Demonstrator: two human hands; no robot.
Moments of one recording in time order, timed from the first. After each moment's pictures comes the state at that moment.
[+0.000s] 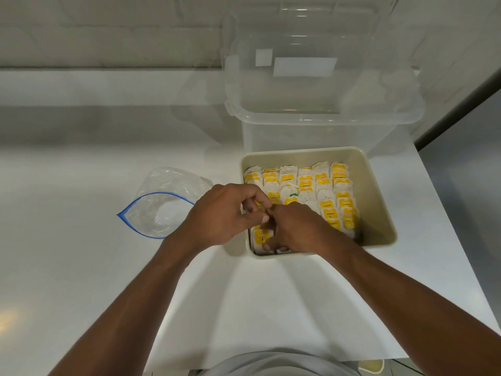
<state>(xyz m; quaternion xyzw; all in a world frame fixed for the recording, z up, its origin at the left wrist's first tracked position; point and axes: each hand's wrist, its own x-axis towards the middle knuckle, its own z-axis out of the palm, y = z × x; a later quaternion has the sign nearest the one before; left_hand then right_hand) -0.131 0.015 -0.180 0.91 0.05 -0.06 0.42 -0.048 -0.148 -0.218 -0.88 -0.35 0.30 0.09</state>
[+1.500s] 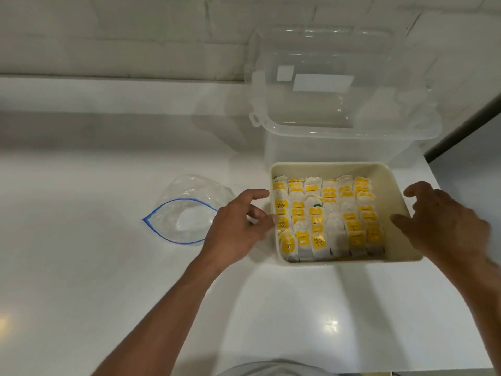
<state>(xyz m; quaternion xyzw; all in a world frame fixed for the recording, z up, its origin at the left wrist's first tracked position) -0.156 0.019 -0.196 0.82 0.20 -0.01 0.53 -0.020 -0.272 -0.164 -1.00 -0.04 0.02 -0.01</state>
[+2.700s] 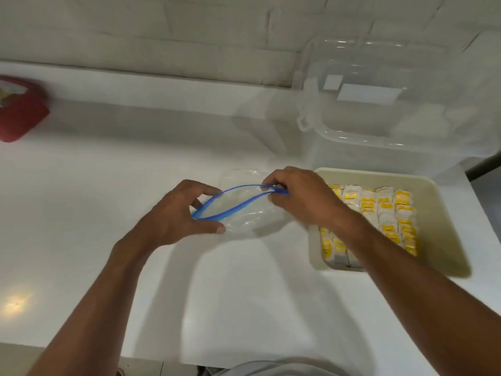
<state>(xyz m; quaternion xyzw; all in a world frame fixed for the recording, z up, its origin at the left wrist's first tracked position) -0.233 0.182 -0.203 0.90 0.18 -0.02 0.40 -0.066 -0.032 -0.166 -0.87 -0.41 0.15 0.21</state>
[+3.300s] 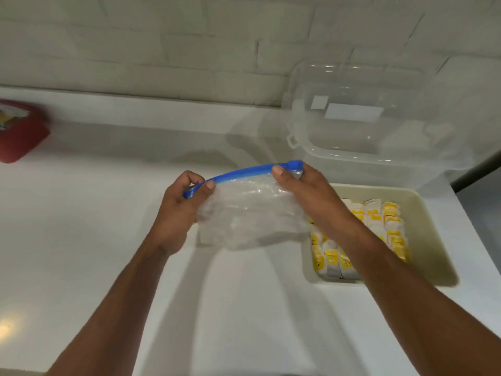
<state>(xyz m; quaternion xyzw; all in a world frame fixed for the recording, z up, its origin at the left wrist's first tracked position) -0.201 0.147 -0.173 0.67 0.27 0.18 0.67 -0.064 -0.048 -0.138 -0.75 -0.20 0.25 0.57</state>
